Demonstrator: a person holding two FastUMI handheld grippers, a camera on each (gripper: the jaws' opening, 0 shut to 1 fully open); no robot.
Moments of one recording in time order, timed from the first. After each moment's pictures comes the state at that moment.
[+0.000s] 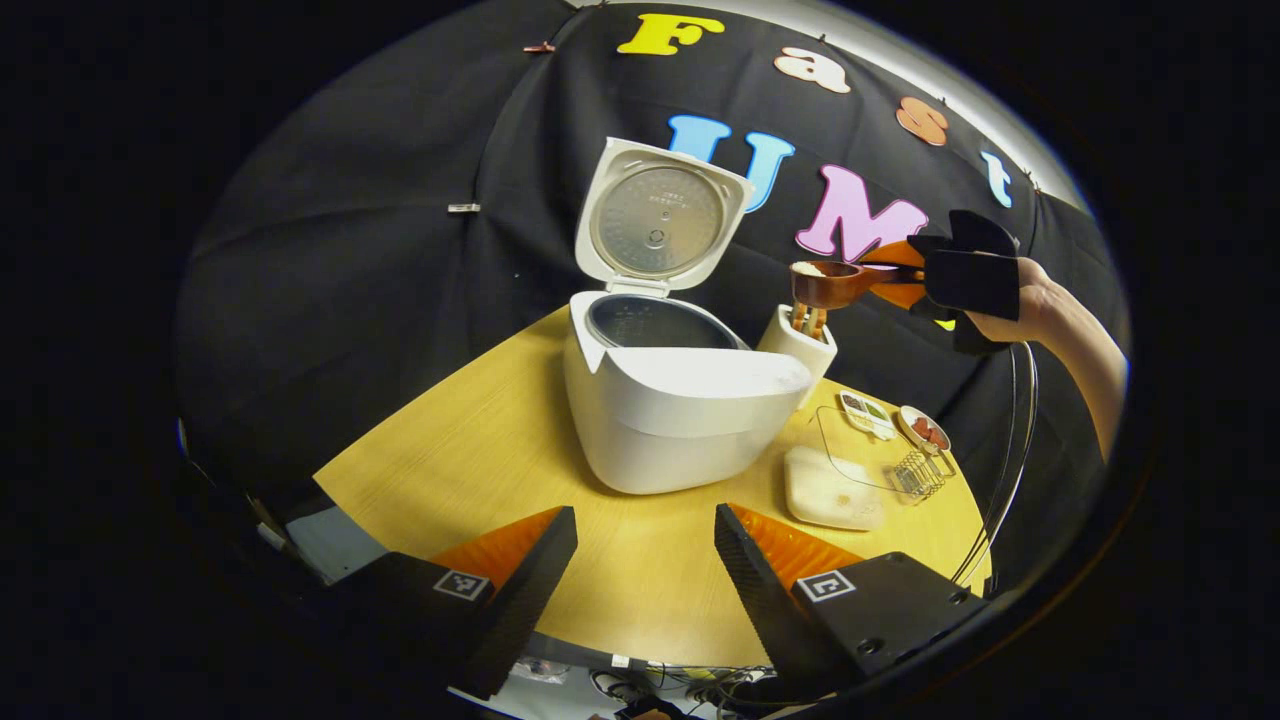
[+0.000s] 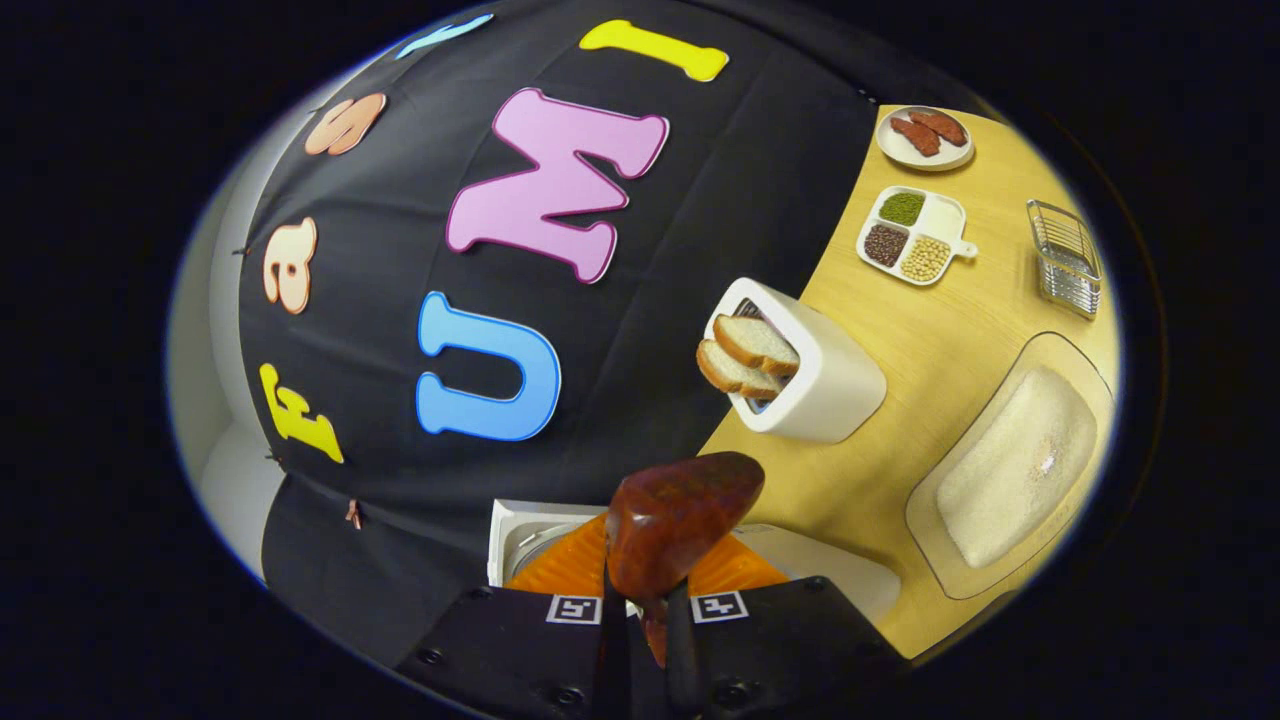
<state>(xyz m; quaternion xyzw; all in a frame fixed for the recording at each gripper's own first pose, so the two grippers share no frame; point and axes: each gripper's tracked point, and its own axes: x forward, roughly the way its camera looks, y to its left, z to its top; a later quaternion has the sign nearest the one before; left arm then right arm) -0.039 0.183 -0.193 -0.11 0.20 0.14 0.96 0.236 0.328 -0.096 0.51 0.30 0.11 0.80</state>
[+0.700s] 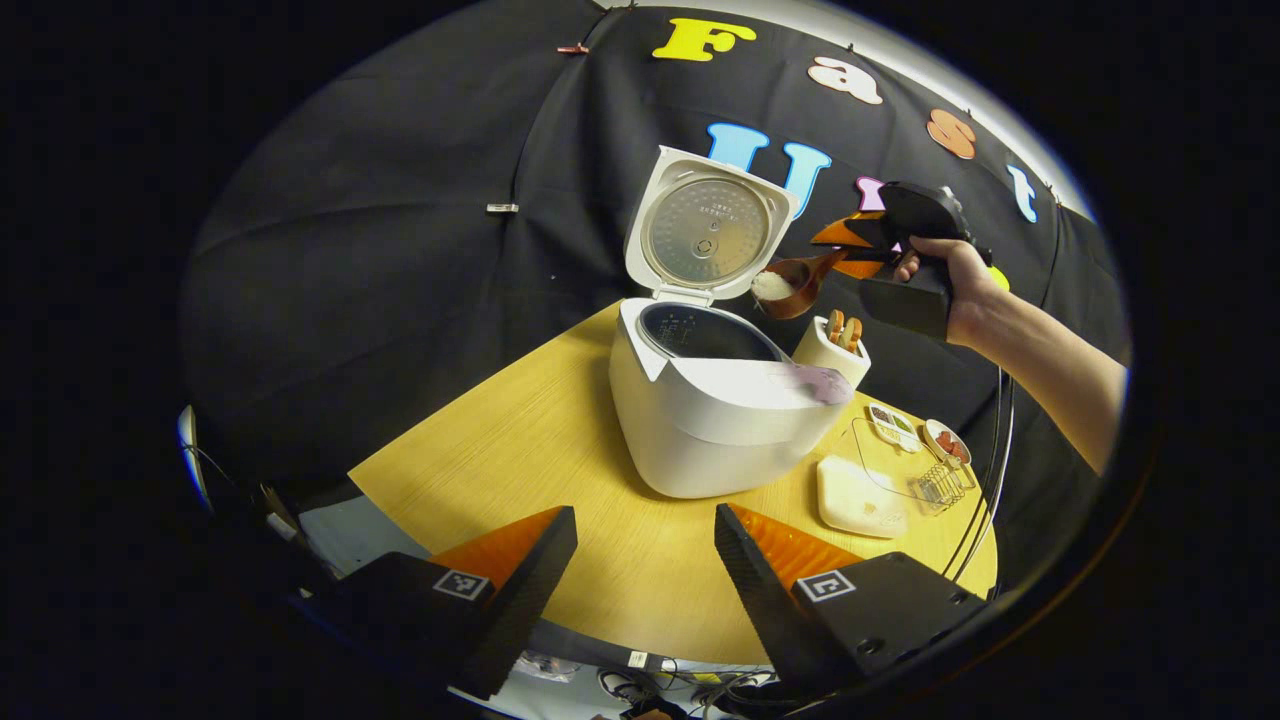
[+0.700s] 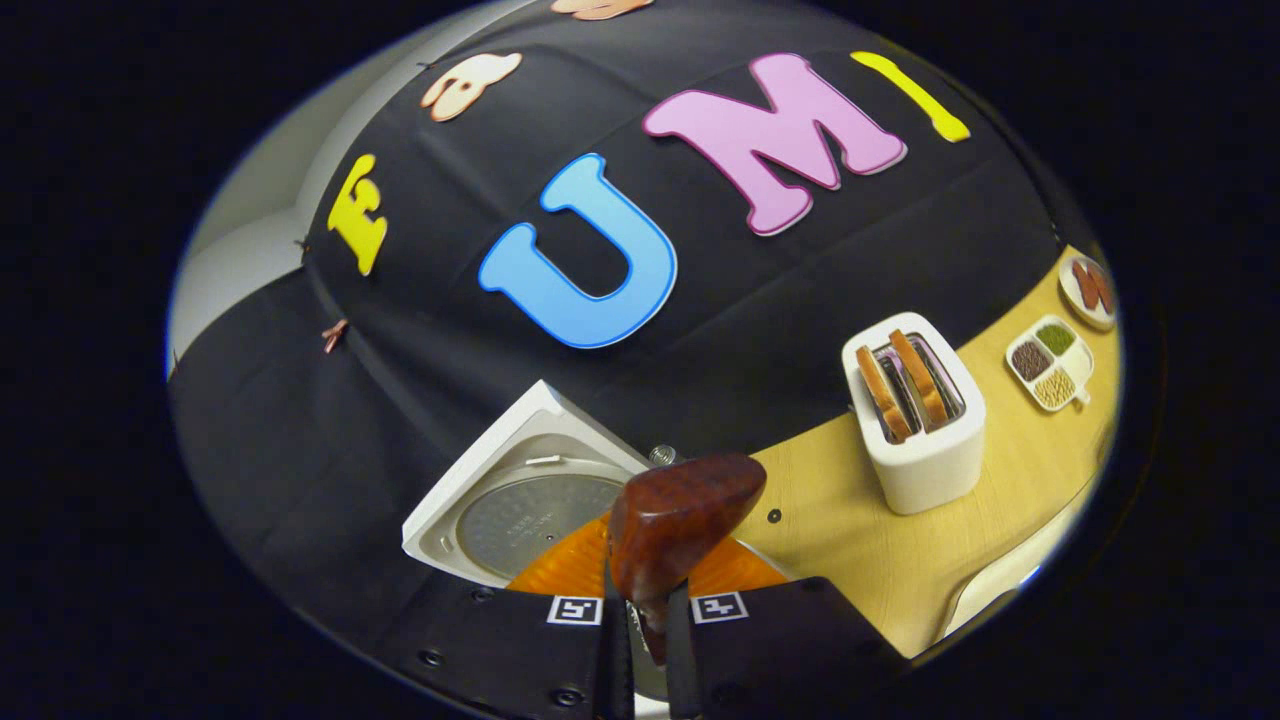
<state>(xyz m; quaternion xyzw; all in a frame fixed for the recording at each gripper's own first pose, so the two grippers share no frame) -0.055 0.215 -0.184 -0.12 0.20 0.17 0.96 0.247 0.455 -0.093 0.27 0.22 0.25 0.90</state>
